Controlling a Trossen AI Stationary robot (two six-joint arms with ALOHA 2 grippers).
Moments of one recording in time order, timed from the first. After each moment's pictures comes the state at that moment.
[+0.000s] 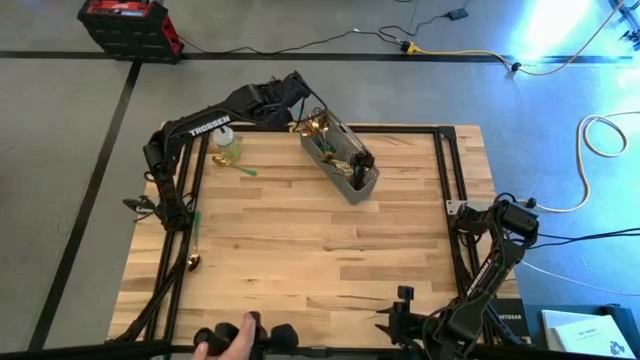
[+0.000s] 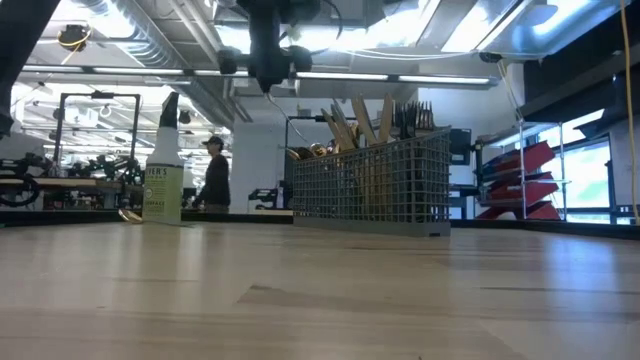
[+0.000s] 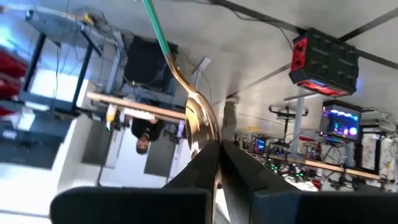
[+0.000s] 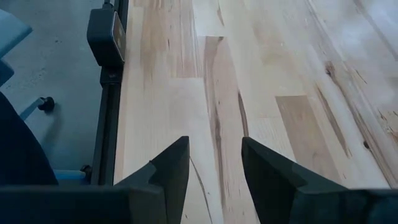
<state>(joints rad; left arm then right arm) 0.51 1.83 1.86 -0.97 -1.02 2.05 1.07 1.87 1.28 -0.66 0.75 1.01</state>
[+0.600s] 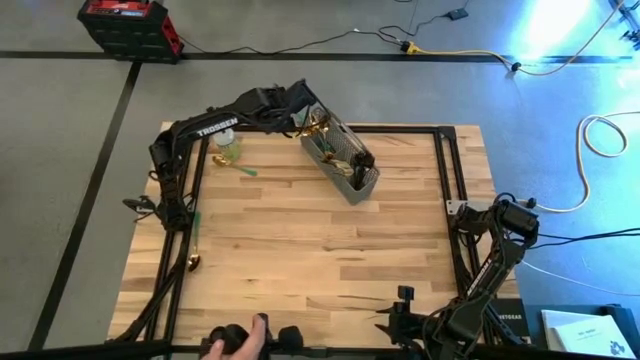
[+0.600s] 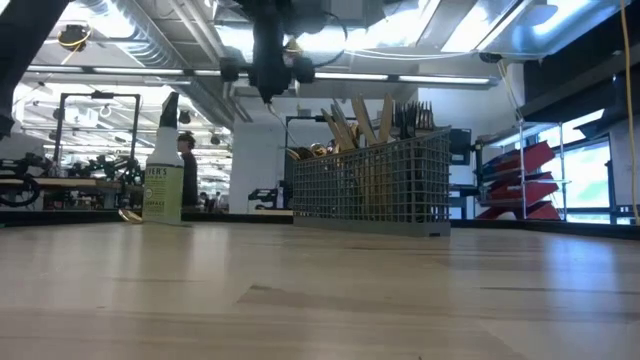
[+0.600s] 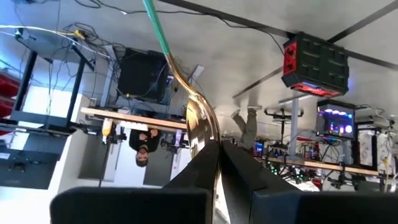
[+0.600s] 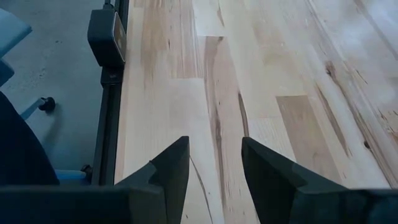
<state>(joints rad) 0.49 1.87 1.86 -1.01 -1.01 2.02 1.07 1.87 1.28 -0.66 0.75 1.01</state>
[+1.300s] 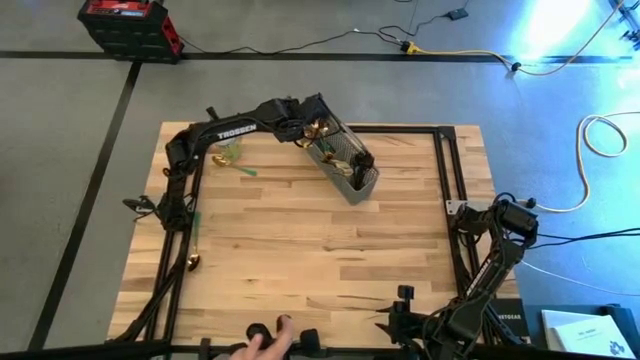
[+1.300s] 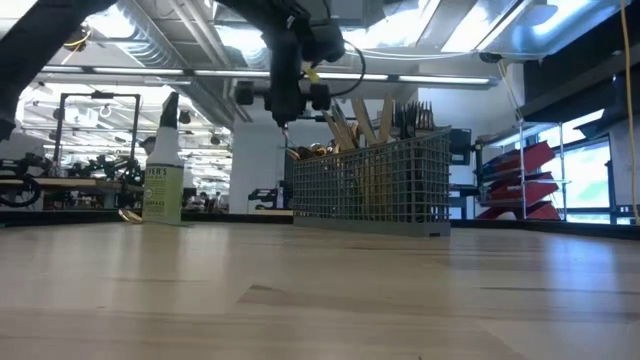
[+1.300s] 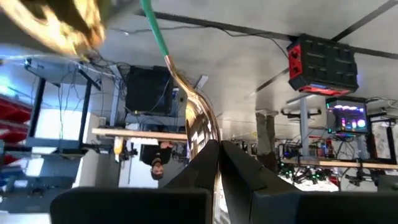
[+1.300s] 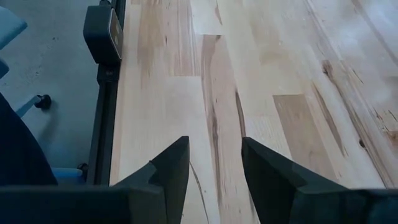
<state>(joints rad) 0.45 2.00 1.86 -0.94 -1.00 2.04 1.07 1.87 1.28 -0.67 0.75 1.01</state>
